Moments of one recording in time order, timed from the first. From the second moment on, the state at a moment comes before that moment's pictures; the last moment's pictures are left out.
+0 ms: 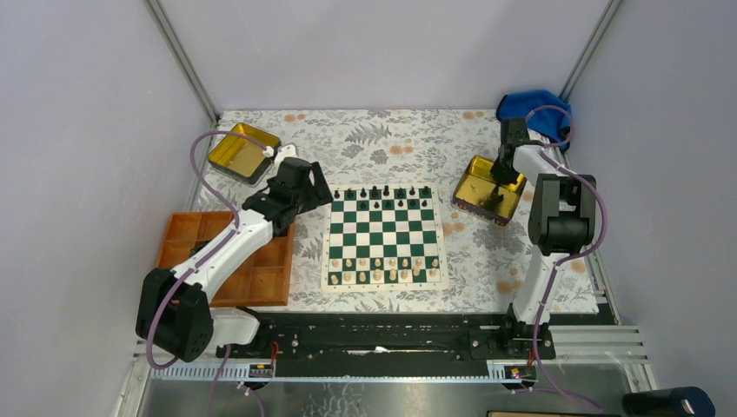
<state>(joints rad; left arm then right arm) -0.41 1.30 0.93 -0.37 -0.25 -0.64 -0.03 2.02 1.46 -0.51 0.27 0.49</state>
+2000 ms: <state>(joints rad) -0.41 0.96 0.81 -0.49 -0.27 -0.65 0.86 2.23 1.87 -0.59 0.16 0.23</state>
